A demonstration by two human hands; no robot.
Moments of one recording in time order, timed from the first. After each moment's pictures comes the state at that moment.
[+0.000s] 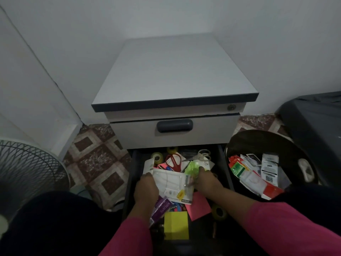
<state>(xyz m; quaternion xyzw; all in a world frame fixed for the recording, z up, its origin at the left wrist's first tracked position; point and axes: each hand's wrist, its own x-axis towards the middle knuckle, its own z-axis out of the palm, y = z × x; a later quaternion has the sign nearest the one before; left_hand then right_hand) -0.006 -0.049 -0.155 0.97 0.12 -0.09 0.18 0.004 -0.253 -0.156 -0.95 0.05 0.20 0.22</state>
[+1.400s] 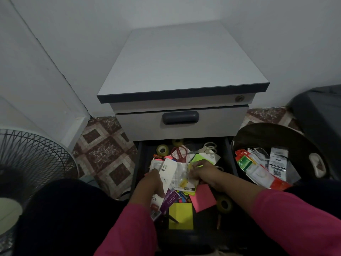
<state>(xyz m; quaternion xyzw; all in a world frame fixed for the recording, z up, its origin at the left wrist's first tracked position) 0.006 -0.044 -0.132 0.91 0.11 -0.37 0.14 0.009 -0.241 -0.143 -0.73 0.20 0.28 0.59</state>
